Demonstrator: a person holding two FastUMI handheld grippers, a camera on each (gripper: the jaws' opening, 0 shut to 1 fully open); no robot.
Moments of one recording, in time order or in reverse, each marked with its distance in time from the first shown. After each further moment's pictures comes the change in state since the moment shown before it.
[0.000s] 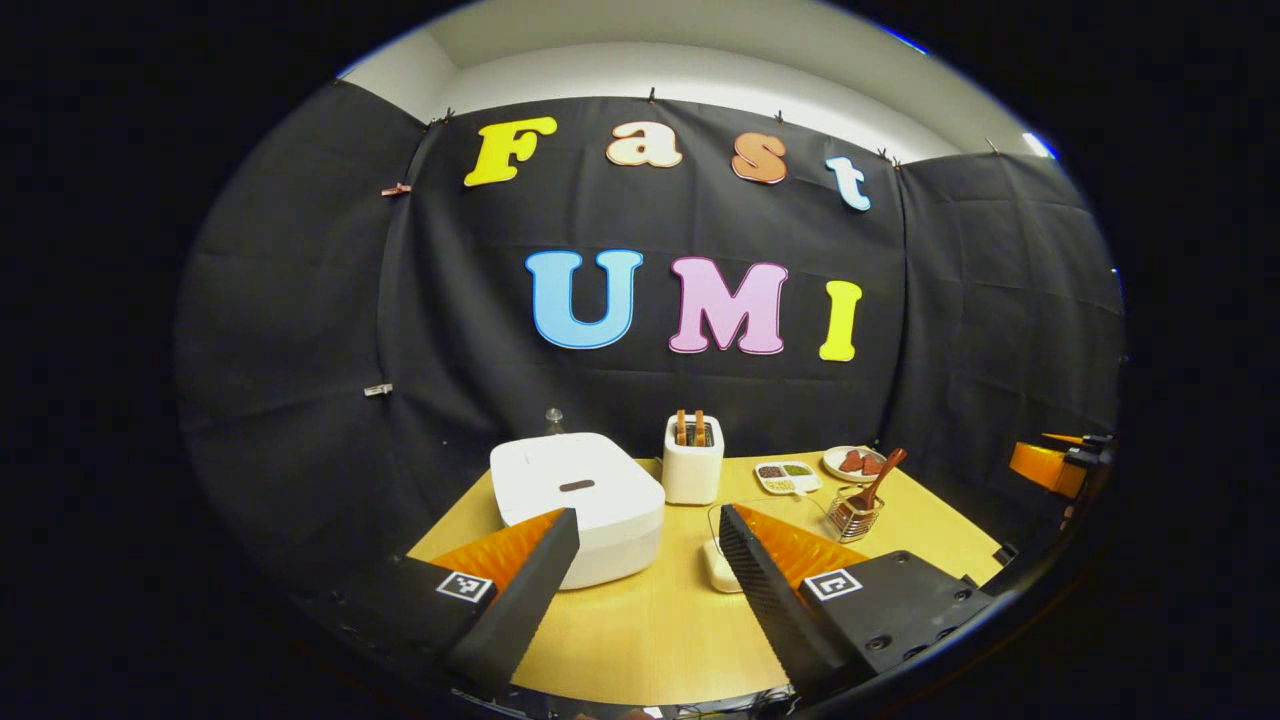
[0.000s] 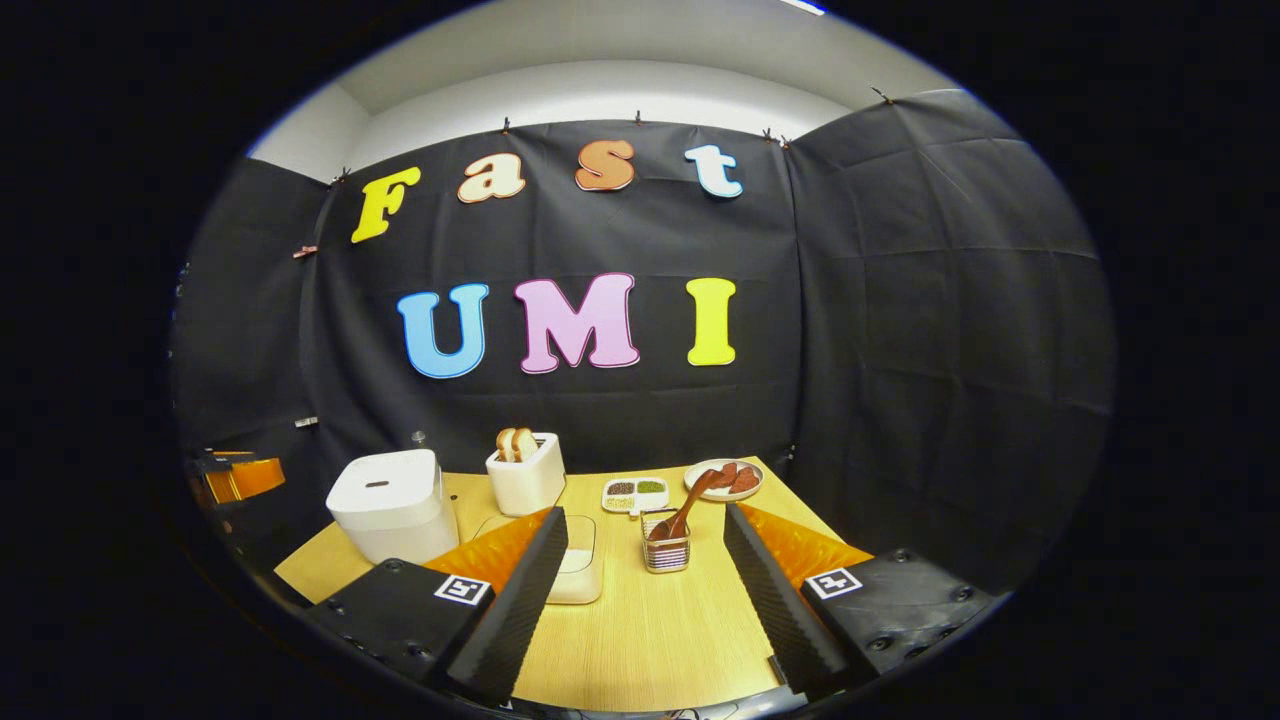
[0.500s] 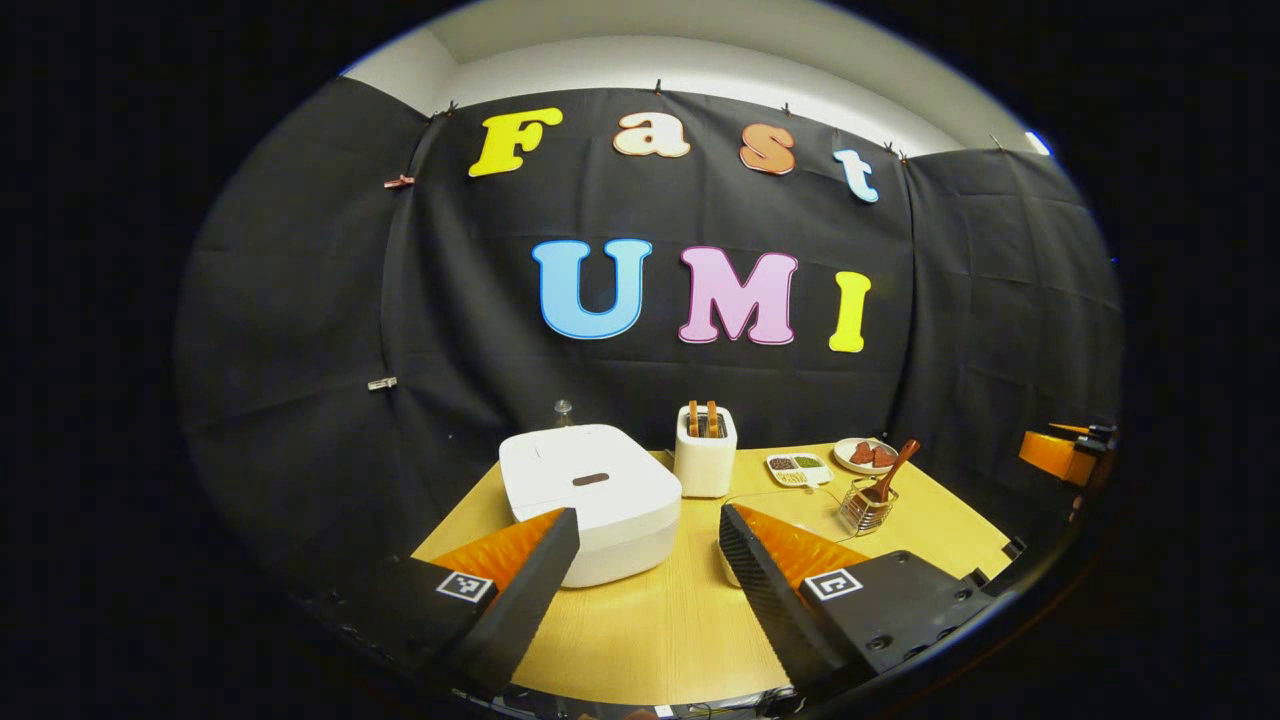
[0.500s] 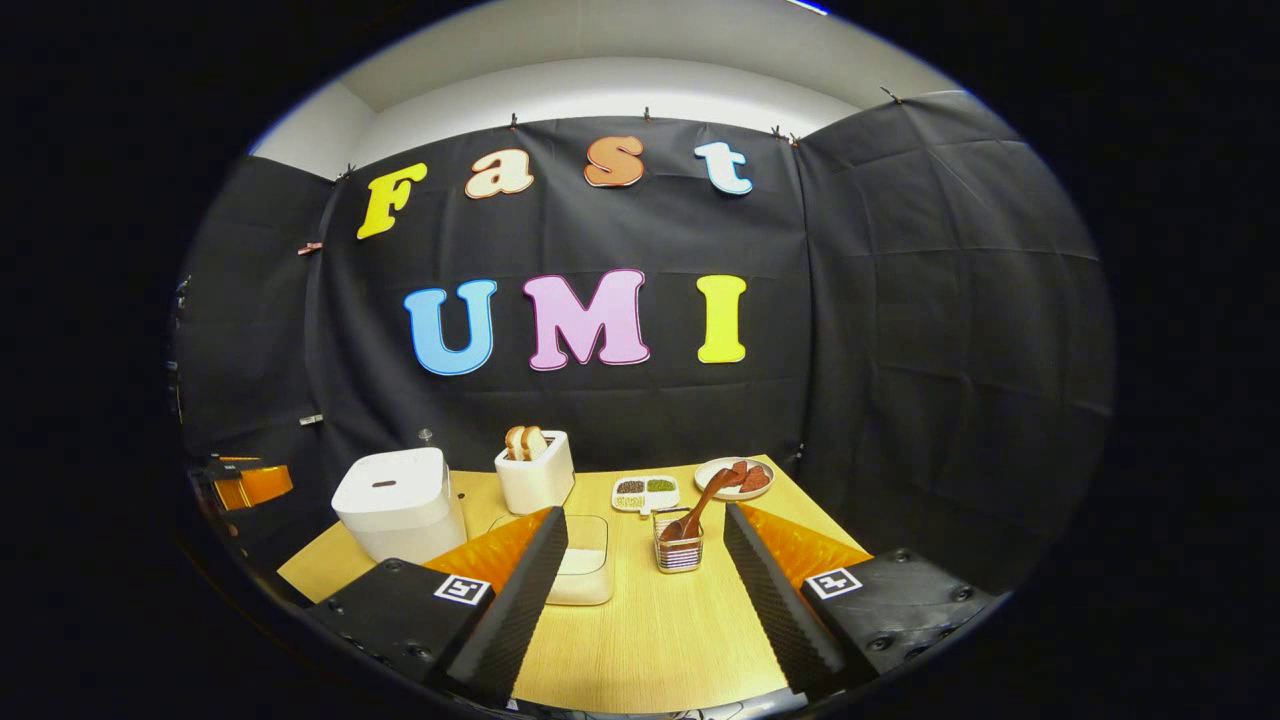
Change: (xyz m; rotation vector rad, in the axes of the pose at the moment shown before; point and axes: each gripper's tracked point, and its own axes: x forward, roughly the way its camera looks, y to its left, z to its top) left arm 0.012 0.005 -0.012 -0.004 0.028 -0.016; right arm 0.011 0.017 0.002 0.006 0.012 0.024
